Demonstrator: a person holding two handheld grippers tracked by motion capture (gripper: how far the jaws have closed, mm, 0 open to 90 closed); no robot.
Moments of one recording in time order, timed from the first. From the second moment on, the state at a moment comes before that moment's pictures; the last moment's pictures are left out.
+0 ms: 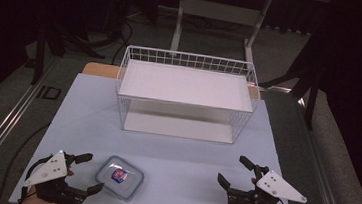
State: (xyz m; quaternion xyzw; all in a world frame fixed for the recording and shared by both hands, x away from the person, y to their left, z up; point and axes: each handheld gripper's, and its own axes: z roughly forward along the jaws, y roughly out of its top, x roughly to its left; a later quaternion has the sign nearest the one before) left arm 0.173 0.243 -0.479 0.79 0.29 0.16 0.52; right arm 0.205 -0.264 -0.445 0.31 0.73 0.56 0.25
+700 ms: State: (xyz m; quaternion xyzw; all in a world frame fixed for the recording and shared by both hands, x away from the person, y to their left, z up) left arm 0.178 0.272 -0.524 0.85 0.31 0.12 0.40; right arm 0.211 -0.265 -0.449 0.33 0.72 0.56 0.23
